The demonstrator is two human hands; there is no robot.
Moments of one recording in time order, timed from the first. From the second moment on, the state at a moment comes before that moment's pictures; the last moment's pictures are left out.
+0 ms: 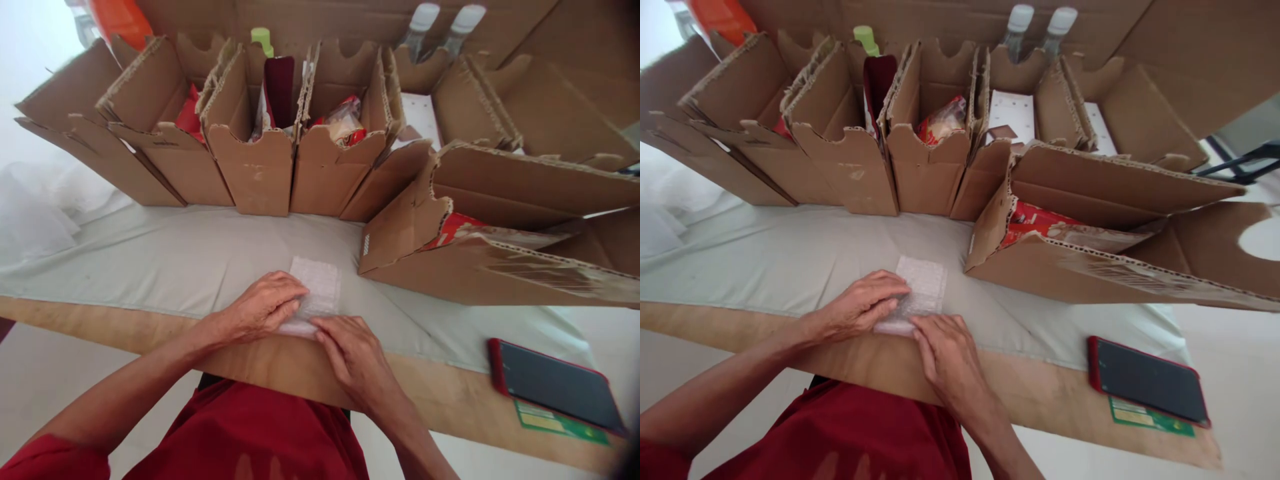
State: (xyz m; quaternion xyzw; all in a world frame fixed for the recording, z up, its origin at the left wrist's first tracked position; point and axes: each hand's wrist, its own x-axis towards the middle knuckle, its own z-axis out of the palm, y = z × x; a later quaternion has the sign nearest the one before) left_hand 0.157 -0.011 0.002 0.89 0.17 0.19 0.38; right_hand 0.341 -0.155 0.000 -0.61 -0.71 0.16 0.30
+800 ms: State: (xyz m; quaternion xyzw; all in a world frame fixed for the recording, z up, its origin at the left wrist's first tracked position) left_hand 0.152 -0.016 -0.004 0.88 0.17 0.20 0.39; right_hand 0.354 -0.134 -0.003 -0.66 -0.68 0.17 0.29
